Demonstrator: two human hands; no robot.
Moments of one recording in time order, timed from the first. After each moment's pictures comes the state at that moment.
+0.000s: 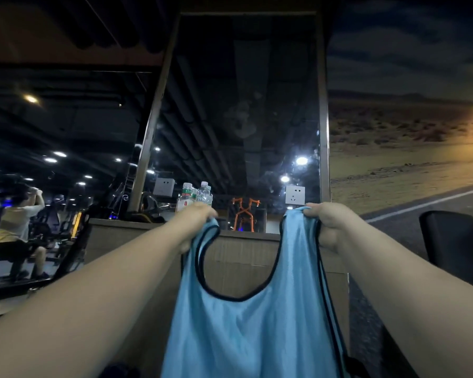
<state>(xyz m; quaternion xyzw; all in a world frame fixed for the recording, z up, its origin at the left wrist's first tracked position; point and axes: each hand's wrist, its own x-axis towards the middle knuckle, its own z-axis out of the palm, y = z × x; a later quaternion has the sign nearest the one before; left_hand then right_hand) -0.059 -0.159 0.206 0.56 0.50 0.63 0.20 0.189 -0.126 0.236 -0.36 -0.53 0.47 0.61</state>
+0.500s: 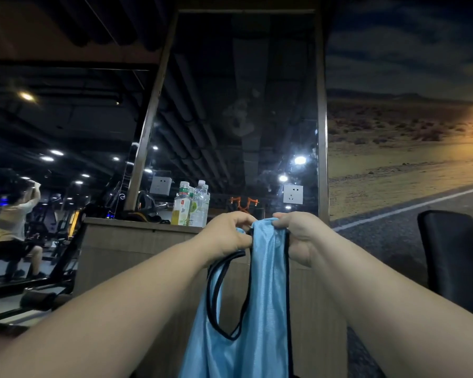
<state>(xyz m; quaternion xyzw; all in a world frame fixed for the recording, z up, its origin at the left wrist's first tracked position) -0.008 -0.150 0.188 0.73 0.43 0.52 0.09 0.147 -0.139 0.214 -0.33 -0.56 0.51 0.56</state>
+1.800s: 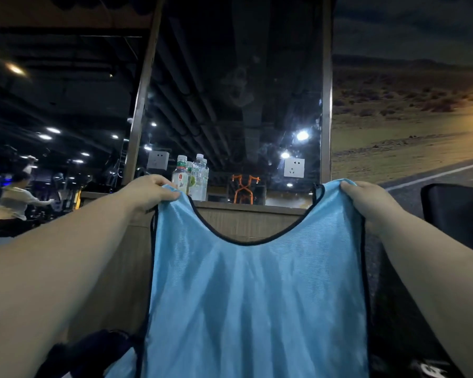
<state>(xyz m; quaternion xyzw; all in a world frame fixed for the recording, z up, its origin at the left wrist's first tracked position) -0.132 -0.140 0.200 0.57 0.57 0.58 0.11 0.264 -0.074 0.214 -0.42 -0.61 0.24 0.63</state>
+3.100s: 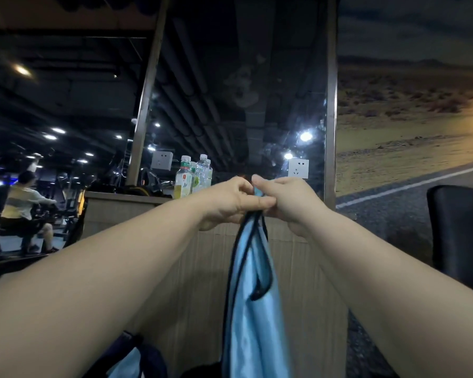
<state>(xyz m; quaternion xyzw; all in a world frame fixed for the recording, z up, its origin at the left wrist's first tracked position) -0.005 -0.155 0.197 0.73 0.40 0.50 0.26 0.133 -0.130 0.204 -0.30 -0.70 0.33 0.56</state>
